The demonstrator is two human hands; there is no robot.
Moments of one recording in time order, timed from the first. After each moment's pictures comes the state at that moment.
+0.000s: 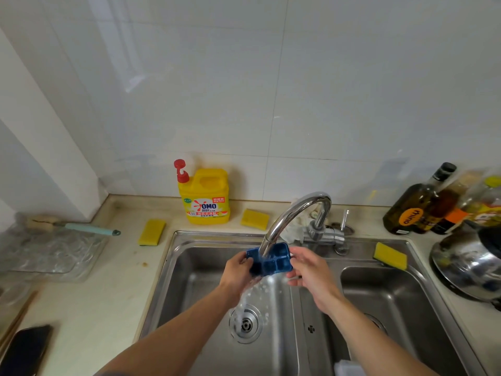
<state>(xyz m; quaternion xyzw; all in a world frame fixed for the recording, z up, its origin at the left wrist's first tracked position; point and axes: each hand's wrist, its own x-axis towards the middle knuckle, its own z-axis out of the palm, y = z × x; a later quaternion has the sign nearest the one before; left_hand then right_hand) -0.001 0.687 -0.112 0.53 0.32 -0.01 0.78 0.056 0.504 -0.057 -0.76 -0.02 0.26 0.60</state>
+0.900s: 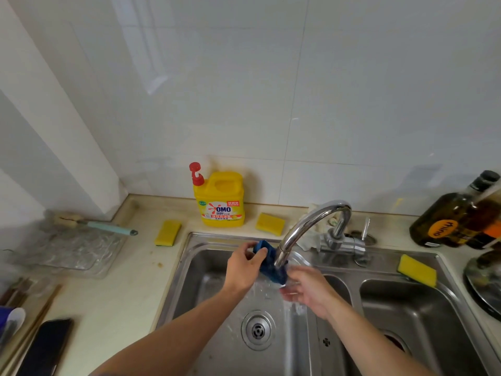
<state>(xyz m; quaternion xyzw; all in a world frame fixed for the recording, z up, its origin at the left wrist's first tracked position) 0.011 0.709 -0.095 0.73 0.31 0.10 0.60 0.071 0.535 -0.080 -0.66 0.05 0.43 0.61</state>
